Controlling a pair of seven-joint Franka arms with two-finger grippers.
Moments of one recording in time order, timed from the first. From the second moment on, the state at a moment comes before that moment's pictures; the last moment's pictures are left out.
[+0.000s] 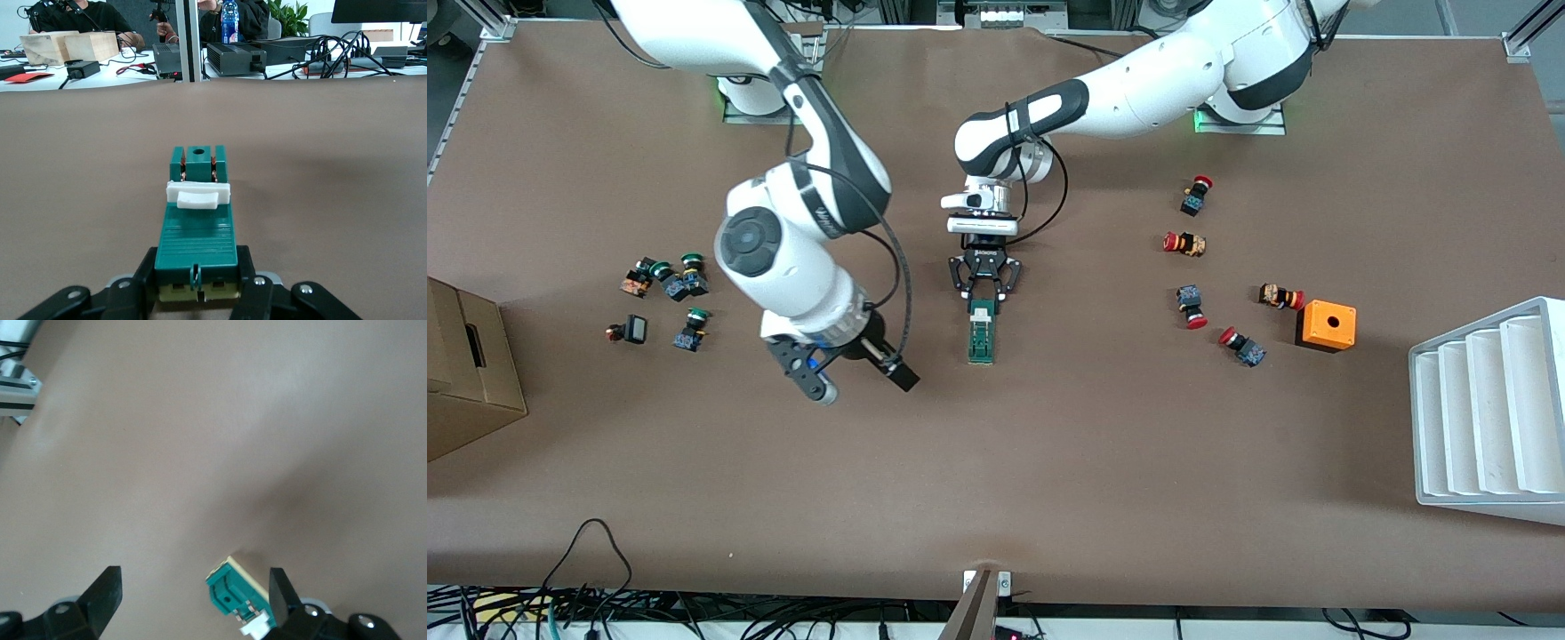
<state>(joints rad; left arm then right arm) -0.45 1.07 -0.71 -1.75 2.21 1.81 -2.37 0.51 0.60 -0.01 -1.45 0.19 2.28 1.28</state>
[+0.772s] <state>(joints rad) -0.45 1.07 -0.71 -1.75 2.21 1.81 -2.37 0.63 0.70 0.02 -1.51 0.19 2.39 1.69</state>
